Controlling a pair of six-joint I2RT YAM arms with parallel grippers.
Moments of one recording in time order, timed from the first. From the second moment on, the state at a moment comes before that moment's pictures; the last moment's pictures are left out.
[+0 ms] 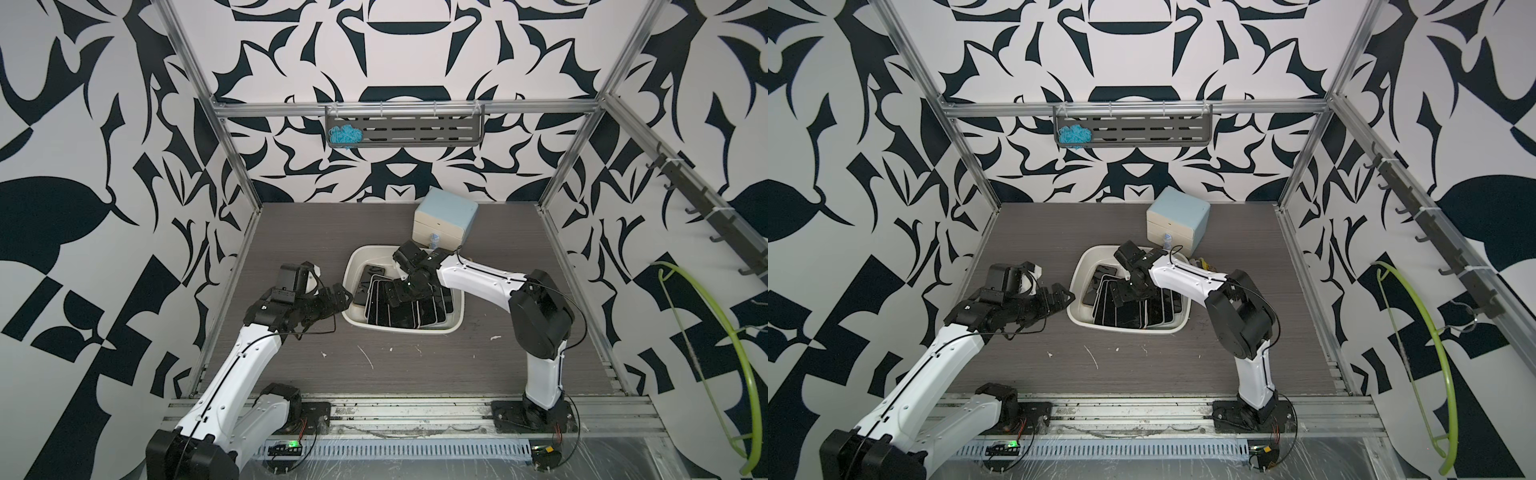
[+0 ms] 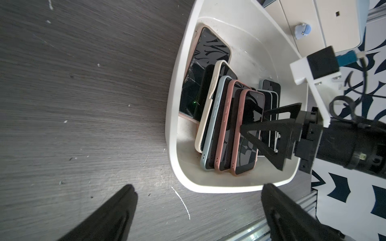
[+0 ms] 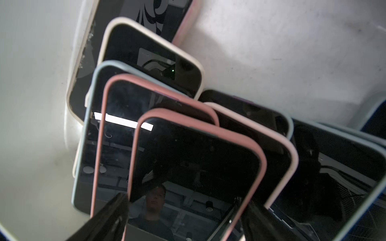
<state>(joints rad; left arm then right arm) -0.25 0.96 0.74 -0.71 0.35 -0.58 0.76 1.95 1.47 -0.75 -0.14 0.46</state>
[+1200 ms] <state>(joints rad) -0.25 0.87 0.66 -0.65 0.34 -0.64 0.82 1.97 1.61 -0.91 0.10 0.49</state>
